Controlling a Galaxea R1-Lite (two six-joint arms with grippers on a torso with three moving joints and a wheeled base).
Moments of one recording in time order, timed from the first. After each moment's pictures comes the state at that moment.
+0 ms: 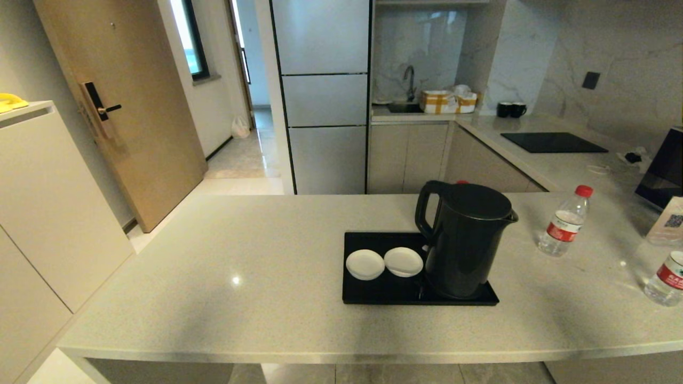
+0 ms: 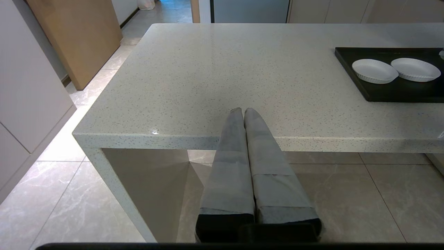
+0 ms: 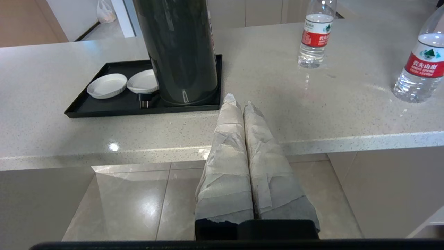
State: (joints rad) left arm 0.00 0.00 0.00 0.04 0.00 0.01; right arm 0.00 0.00 -0.01 0.03 -0.01 0.03
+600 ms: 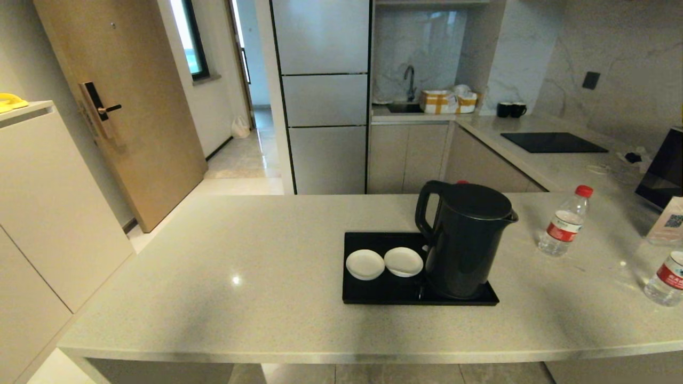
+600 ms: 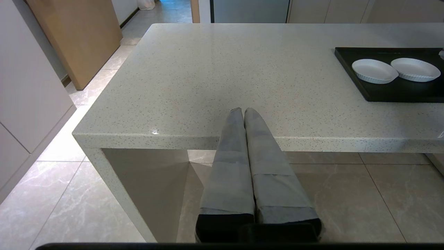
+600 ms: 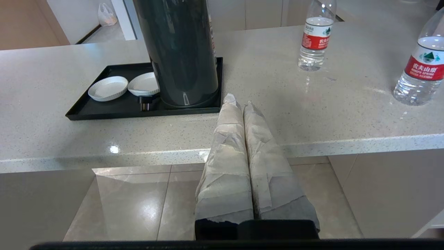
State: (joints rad) left arm 0.00 0.00 0.00 0.04 0.00 0.01; right arm 0.00 0.00 -0.01 0.02 -0.01 0.03
